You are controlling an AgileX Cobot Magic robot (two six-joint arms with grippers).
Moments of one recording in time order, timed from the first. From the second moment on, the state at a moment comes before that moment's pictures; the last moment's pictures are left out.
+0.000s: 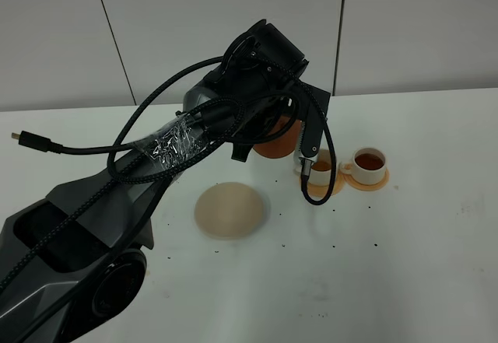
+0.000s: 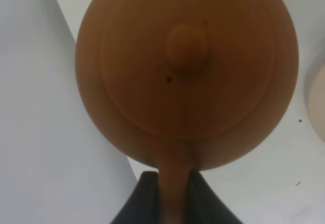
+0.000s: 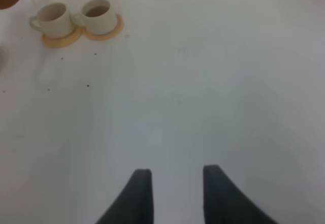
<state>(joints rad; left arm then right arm) -0.66 2.46 -2.39 0.59 1.11 1.06 0.19 -0.01 -0.49 -0.05 1.06 0.13</state>
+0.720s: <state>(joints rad) -0.66 2.46 -2.39 0.59 1.14 1.06 0.19 -0.01 -0.49 -0.05 1.06 0.13</state>
